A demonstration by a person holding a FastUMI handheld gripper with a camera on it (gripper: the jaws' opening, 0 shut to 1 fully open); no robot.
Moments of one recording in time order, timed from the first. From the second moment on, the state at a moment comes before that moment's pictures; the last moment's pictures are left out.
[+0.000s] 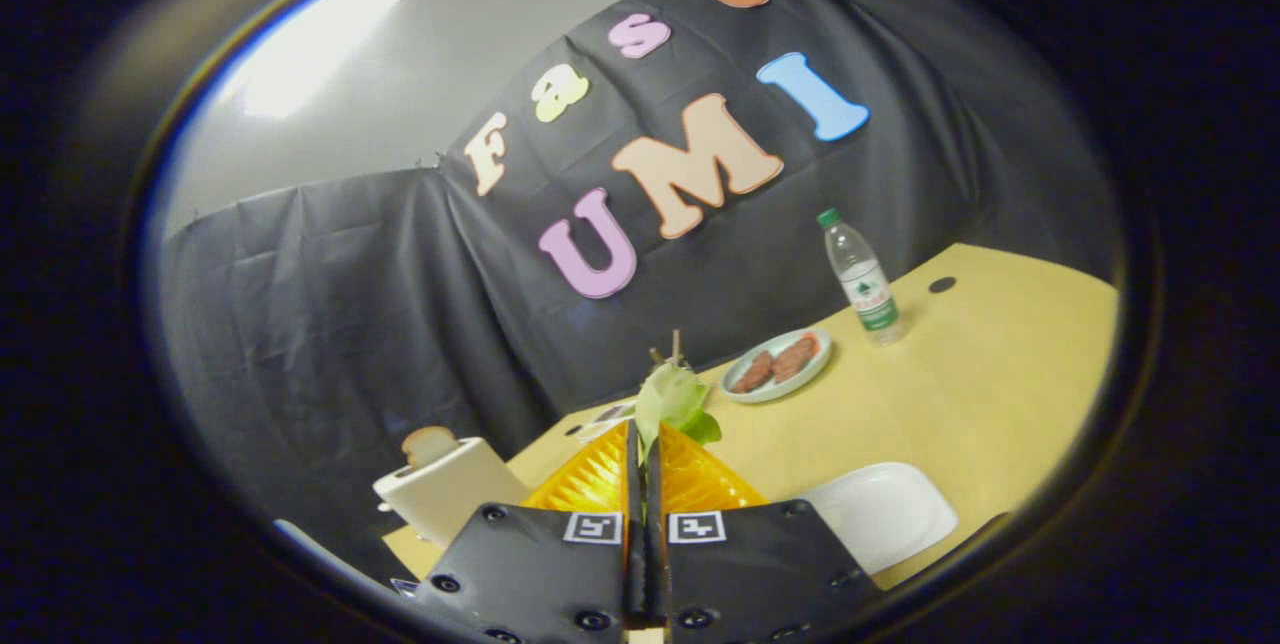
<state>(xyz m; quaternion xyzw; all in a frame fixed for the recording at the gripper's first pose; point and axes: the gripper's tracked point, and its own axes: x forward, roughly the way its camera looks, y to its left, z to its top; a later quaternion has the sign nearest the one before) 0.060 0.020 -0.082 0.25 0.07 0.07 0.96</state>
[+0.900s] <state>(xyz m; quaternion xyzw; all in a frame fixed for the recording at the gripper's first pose) 0.097 0.171 -0.183 0.36 0.15 0.10 0.91</state>
